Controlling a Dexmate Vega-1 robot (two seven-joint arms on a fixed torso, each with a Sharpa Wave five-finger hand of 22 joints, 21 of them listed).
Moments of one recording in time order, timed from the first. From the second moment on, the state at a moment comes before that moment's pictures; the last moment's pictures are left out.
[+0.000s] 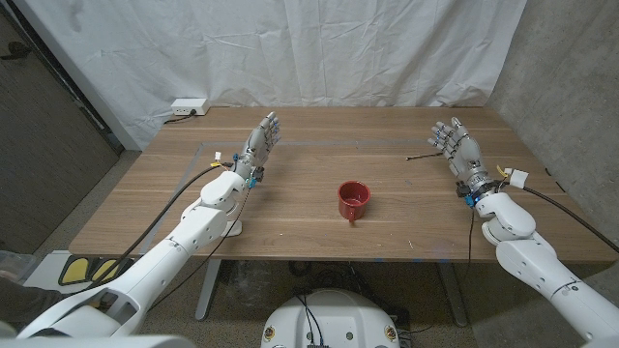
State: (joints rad) left arm 0.84 0.52 0.42 -1.42 -0.61 -0.22 -0.01; left_hand 0.19 -0.10 0.39 0.02 0.28 -0.04 0.03 0.21 0.18 -0.02 -0.02 0.21 0.18 -0.08 -0.02 0.20 0.18 -0.10 -0.03 0.29 0.17; right arm -1.17 -0.68 -0.16 -1.55 0.74 0.44 0.06; right_hand 0.13 -0.03 0.32 0.00 0.24 0.20 0.05 0.20 0.19 0.25 0.04 0.23 0.18 0.16 0.01 0.20 0.19 0.10 -0.04 0.63 0.17
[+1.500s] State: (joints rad) left arm 0.87 0.53 0.42 -1.48 -0.60 -0.20 0.01; left_hand 0.21 -0.09 0.38 0.02 0.28 -0.03 0.03 0.21 0.18 -0.02 -0.01 0.21 0.18 -0.07 -0.02 0.19 0.18 -0.08 -0.04 0.28 0.17; right arm -1.30 -0.74 -0.06 -1.63 0.75 0.49 0.11; right_hand 0.13 -0.03 0.31 -0.01 0.24 0.21 0.04 0.20 0.19 0.25 0.04 0.23 0.18 0.16 0.00 0.20 0.19 0.11 -0.04 0.61 0.17
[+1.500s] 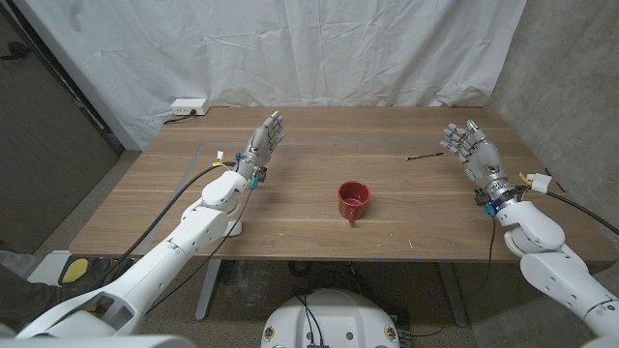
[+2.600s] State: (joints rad) left arm 0.92 0.57 0.42 -1.61 -0.58 -0.14 0.09; left_hand 0.21 -0.09 0.38 0.01 0.27 -0.02 0.03 0.21 0.18 0.01 -0.01 0.21 0.18 -0.05 -0.02 0.19 0.18 -0.06 -0.04 0.26 0.17; right arm -1.44 -0.75 0.05 -1.66 0.75 0.55 0.15; right_hand 0.13 -0.03 0.32 -0.01 0.24 0.22 0.02 0.20 0.19 0.26 0.04 0.23 0.18 0.18 0.00 0.20 0.19 0.12 -0.04 0.60 0.17
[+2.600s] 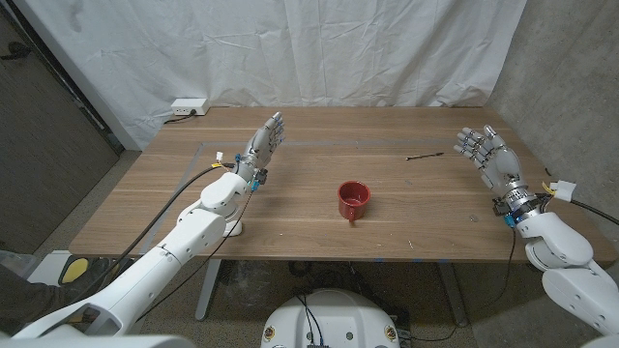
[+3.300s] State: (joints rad) left arm 0.91 0.56 0.43 -1.59 -0.57 -0.16 0.08; left_hand 0.21 -0.09 0.37 0.02 0.27 -0.02 0.03 0.21 0.18 0.01 -0.01 0.21 0.18 -0.05 -0.02 0.19 0.18 -0.06 -0.04 0.26 0.17; right arm -1.55 -0.73 0.15 -1.73 0.71 0.56 0.14; right_hand 0.13 -0.03 0.31 -0.01 0.24 0.22 0.02 0.20 0.19 0.26 0.04 0.23 0.18 0.18 0.00 0.20 0.19 0.13 -0.04 0.59 0.17
